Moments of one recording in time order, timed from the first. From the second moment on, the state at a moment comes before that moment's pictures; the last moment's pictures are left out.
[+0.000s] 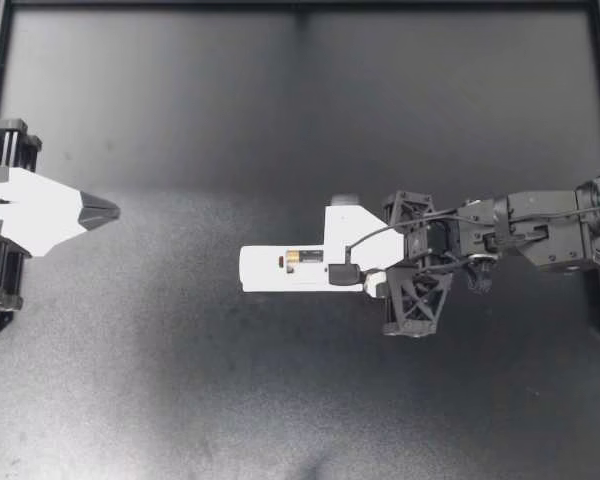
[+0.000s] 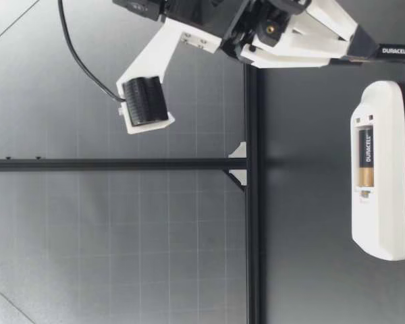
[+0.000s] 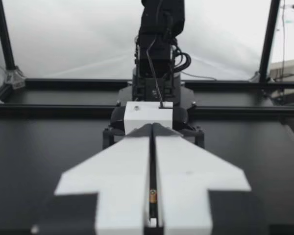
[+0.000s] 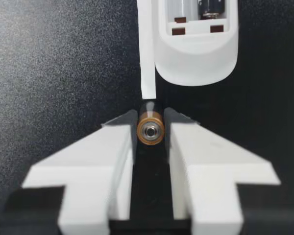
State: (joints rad) left arm 0.01 -0.88 1.17 0.00 -0.31 0.00; right arm -0.04 0.08 0.65 -0.04 0.49 0.05
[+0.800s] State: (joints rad) left arm 0.07 -0.25 0.90 0.00 0.04 0.00; right arm -0.10 -0.06 0.92 -0.04 -0.36 0.06
